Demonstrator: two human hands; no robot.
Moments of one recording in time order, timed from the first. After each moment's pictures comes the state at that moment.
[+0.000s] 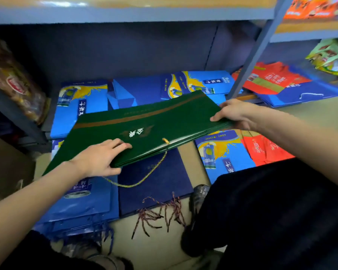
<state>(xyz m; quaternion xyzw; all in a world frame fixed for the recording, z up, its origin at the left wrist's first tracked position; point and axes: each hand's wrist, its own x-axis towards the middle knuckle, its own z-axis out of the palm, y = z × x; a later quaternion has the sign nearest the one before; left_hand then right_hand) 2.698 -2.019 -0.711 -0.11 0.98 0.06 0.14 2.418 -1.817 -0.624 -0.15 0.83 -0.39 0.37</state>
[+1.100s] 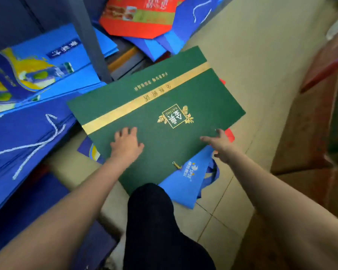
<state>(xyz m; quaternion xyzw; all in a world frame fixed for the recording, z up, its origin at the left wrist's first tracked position) 2.272 -1.807 -0.882 -0.12 0.97 0.17 0.15 2.223 -1.550 -0.889 0.30 0.78 -0.50 0.22</state>
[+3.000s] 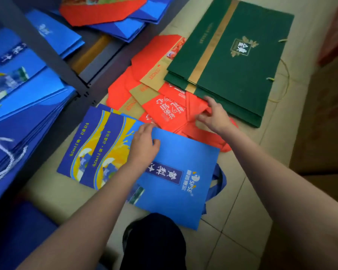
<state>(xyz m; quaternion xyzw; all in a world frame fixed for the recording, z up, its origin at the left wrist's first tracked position) 2.213 -1.740 -0.934 -0.06 0.94 0.32 0.11 2.137 -1.536 -0.932 0.07 0.92 -0.35 0.16</state>
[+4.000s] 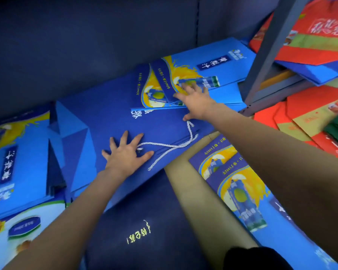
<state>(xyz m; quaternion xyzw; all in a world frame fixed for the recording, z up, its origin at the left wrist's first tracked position) 2.388 -2.082 -0.858 -0.38 0.90 0.13 0.16 2.155 -1.990 -0.846 -0.49 0.87 0.03 0.12</state>
